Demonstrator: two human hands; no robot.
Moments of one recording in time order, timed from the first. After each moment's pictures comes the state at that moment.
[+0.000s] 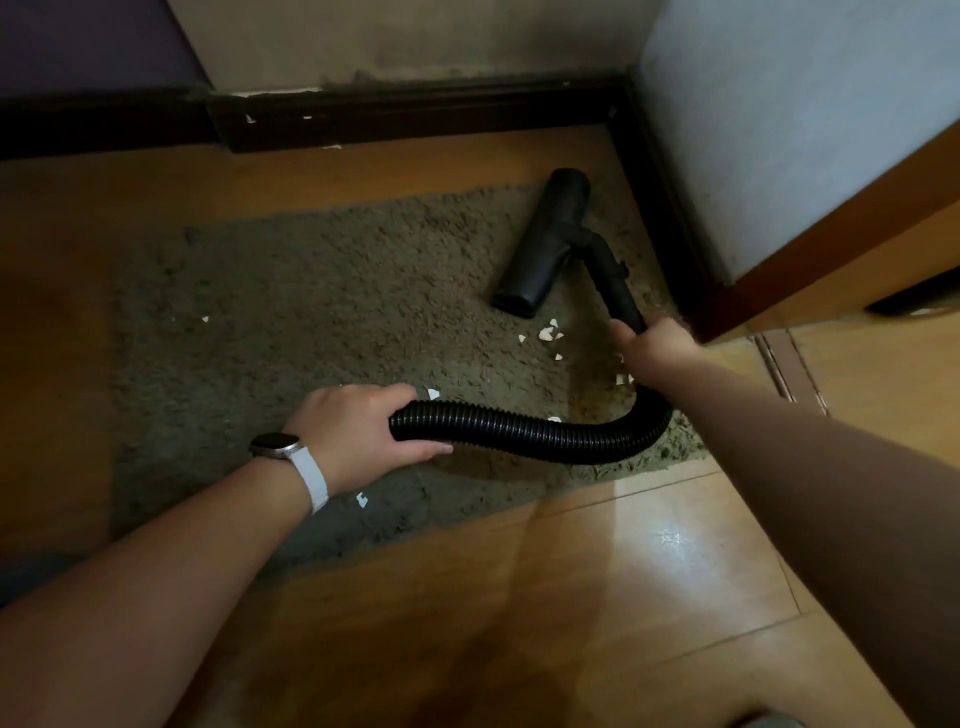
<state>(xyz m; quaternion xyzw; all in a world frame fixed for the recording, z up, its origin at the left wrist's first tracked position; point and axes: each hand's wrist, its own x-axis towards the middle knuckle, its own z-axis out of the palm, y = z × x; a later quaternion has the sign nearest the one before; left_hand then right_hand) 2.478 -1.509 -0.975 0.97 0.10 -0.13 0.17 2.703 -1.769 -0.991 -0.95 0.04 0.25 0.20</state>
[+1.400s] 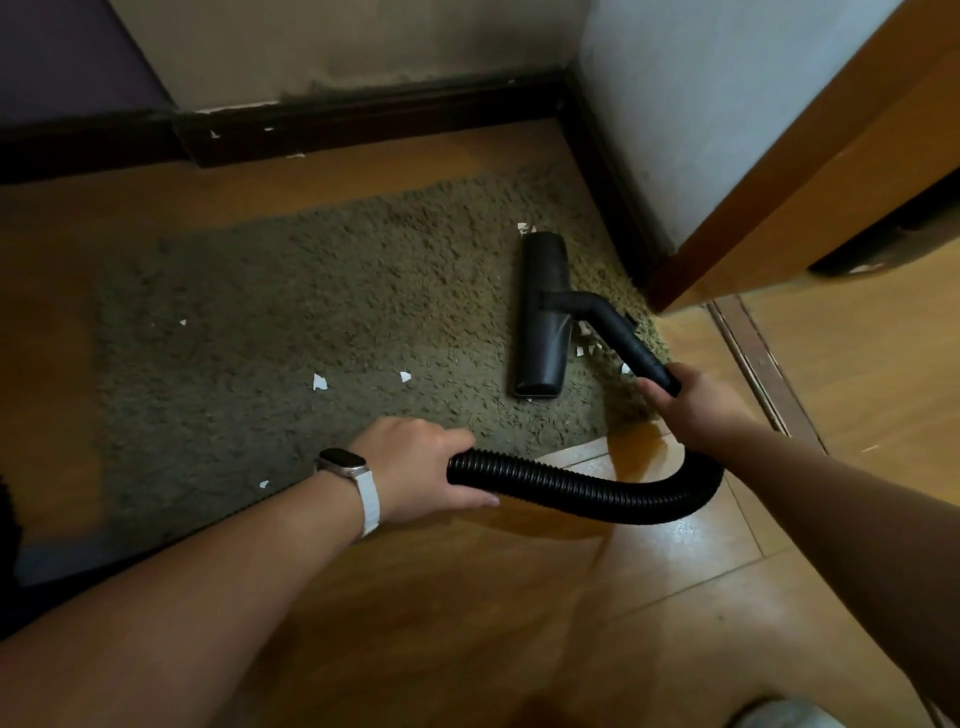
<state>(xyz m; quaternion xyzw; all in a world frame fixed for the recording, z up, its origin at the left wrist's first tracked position) 2.471 -1.593 -0.971 0.97 -0.08 -0.20 0.13 2.640 -1.893 -0.987 -0.95 -0.05 0.25 0.16</state>
